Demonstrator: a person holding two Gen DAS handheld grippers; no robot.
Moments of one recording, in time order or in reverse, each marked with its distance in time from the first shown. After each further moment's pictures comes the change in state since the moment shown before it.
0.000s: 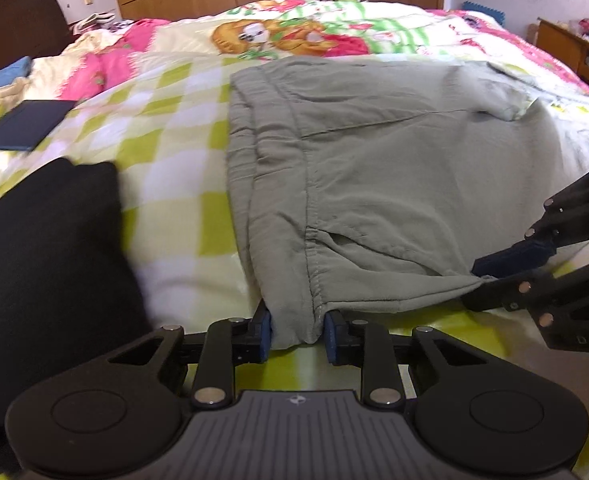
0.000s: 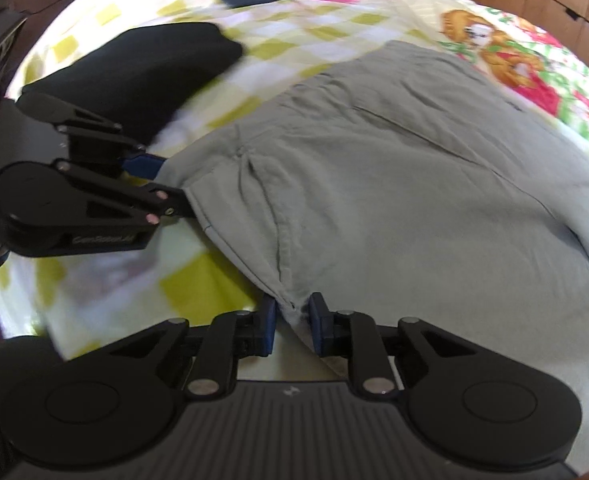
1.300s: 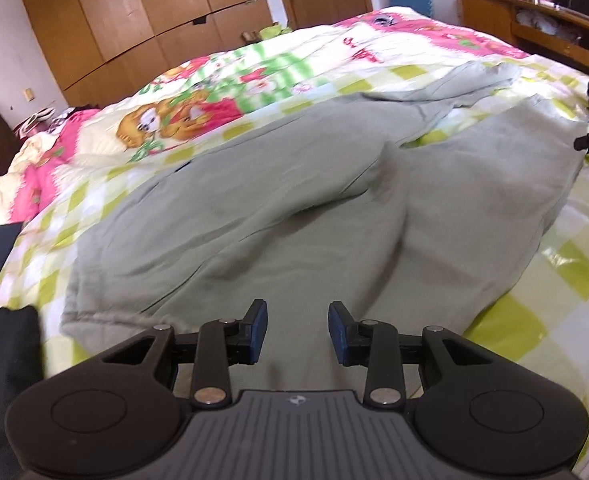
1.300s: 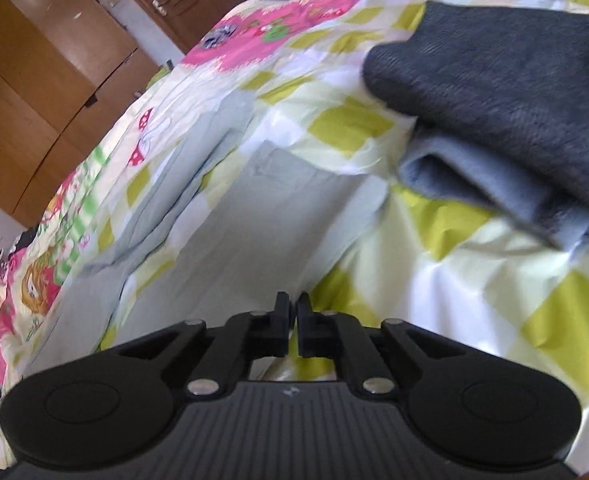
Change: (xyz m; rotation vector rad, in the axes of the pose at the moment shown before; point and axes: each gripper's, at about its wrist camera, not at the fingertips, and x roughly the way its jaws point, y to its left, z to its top) left arm -0.022 -0.179 0.057 0.242 -0.102 -0.010; right arm -0.218 -0.324 -0.319 1.355 -0.460 -0.443
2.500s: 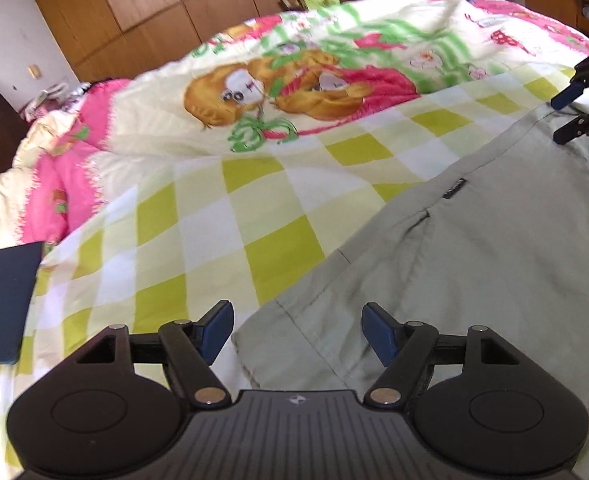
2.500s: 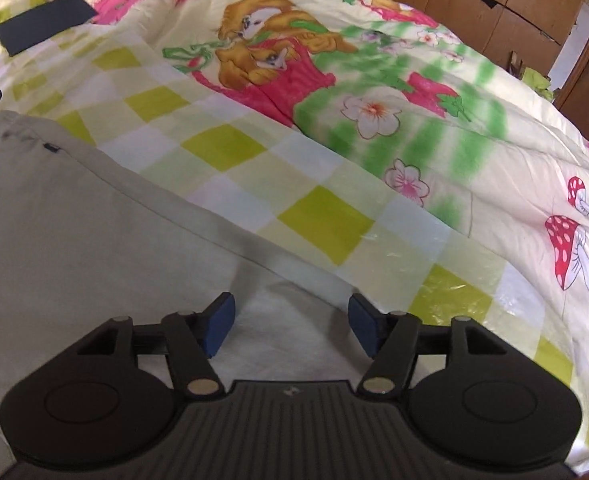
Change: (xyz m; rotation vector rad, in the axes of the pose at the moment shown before) left arm 0.170 0.256 0.074 0.008 0.108 0.023; right arm 0.227 0.373 -0.046 -1.349 0.306 0.217
